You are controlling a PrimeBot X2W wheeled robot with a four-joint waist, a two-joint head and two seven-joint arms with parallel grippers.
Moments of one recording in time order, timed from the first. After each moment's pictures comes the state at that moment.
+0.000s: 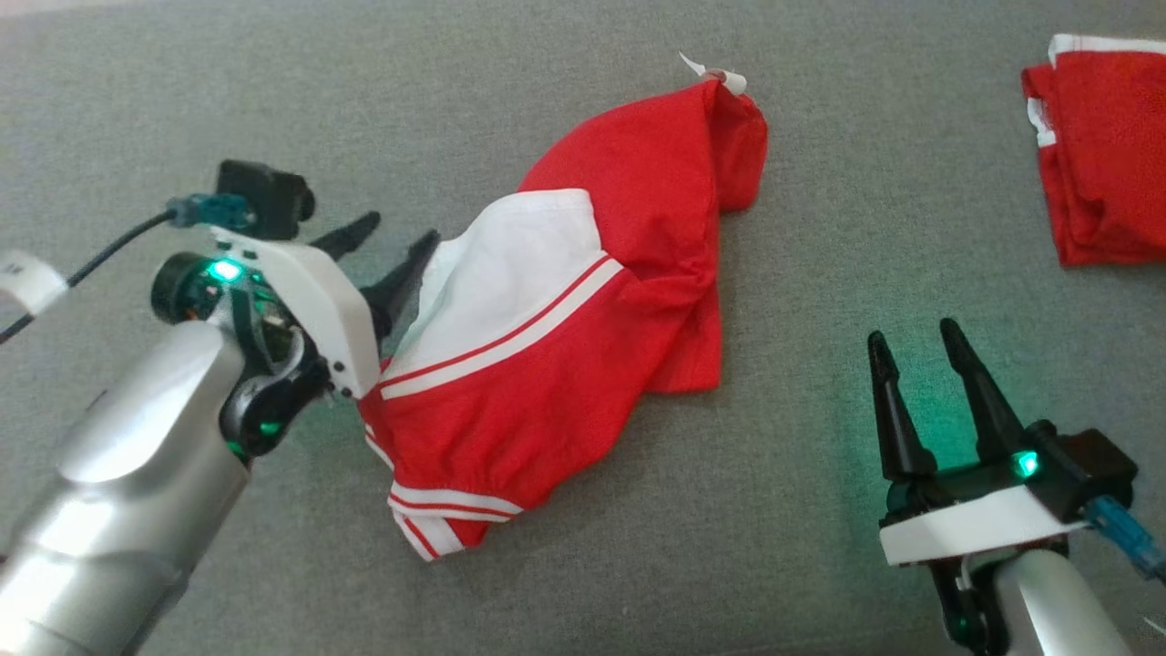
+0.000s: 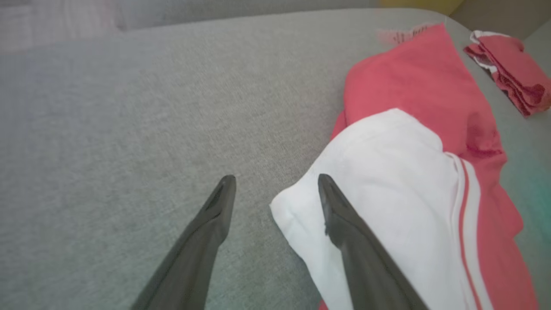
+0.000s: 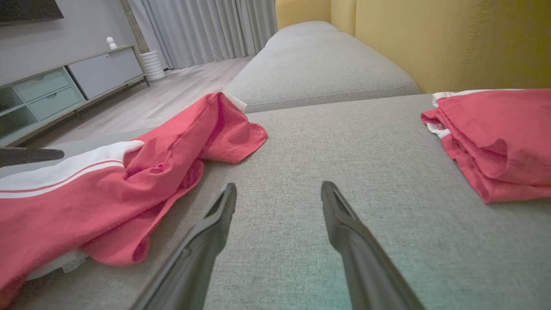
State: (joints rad) left arm -0.73 0.46 -0.76 0.41 -0.89 -0.13 0.36; right arm -0.04 -0.13 0.14 0.15 0.23 0.13 -0.26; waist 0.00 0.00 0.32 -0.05
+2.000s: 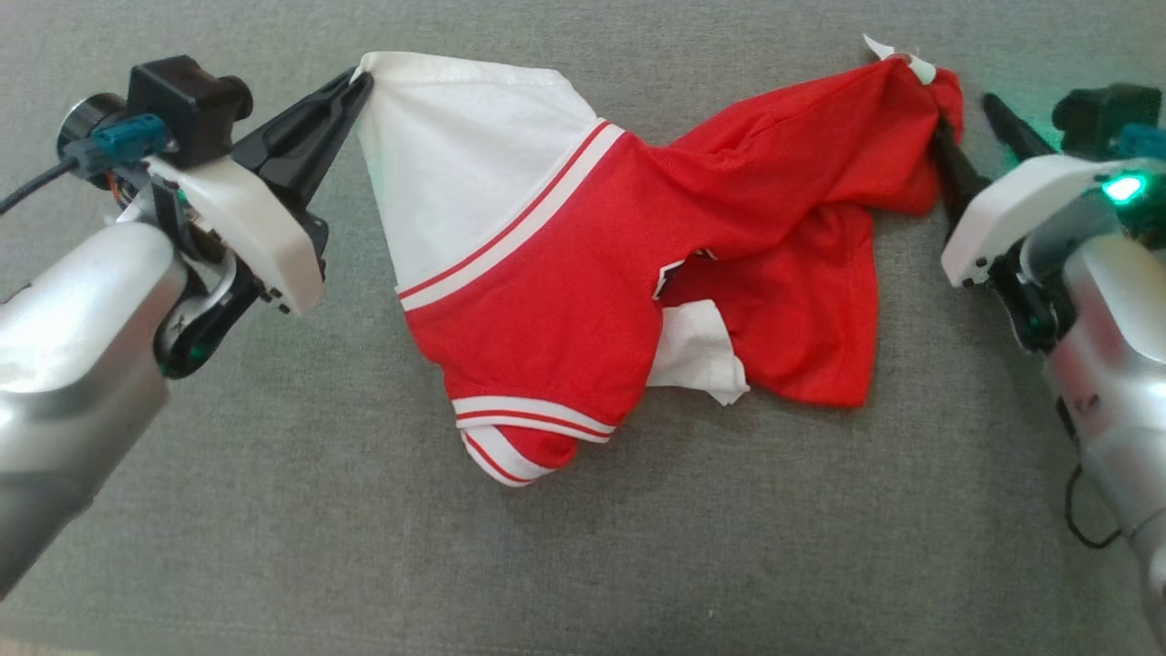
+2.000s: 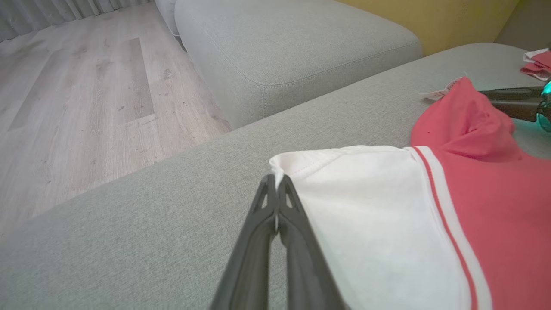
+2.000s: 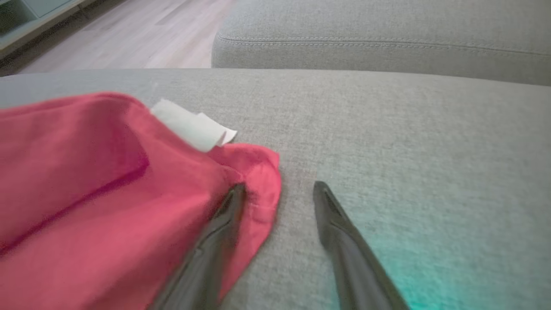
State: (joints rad) left arm -1.02 0.61 -1.09 0.41 -0.90 -0.13 -0.01; right arm -0.85 -0.33 0.48 0.94 0.53 0.13 -0.06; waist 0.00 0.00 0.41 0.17
